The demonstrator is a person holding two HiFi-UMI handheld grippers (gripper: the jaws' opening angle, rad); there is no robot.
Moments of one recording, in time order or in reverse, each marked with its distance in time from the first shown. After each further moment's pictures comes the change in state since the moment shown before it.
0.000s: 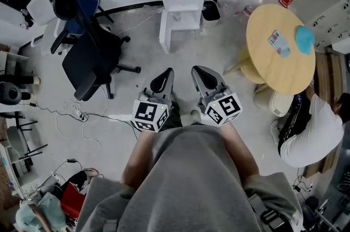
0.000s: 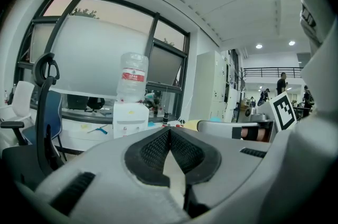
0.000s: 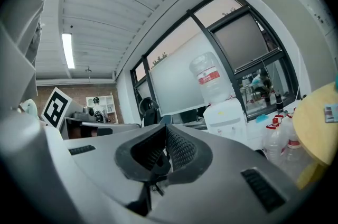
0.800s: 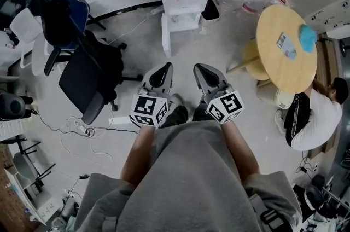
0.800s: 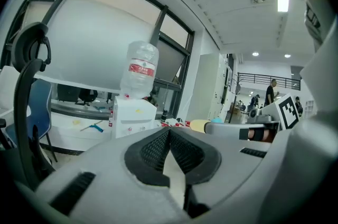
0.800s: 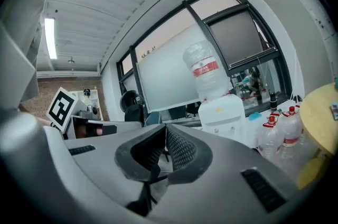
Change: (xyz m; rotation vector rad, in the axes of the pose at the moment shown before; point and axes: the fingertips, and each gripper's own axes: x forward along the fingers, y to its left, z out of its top) left arm 0.055 0.152 0.015 -0.060 0.042 -0.122; right arm 0.140 -0.011 -0.006 0.001 0.049 -0.148
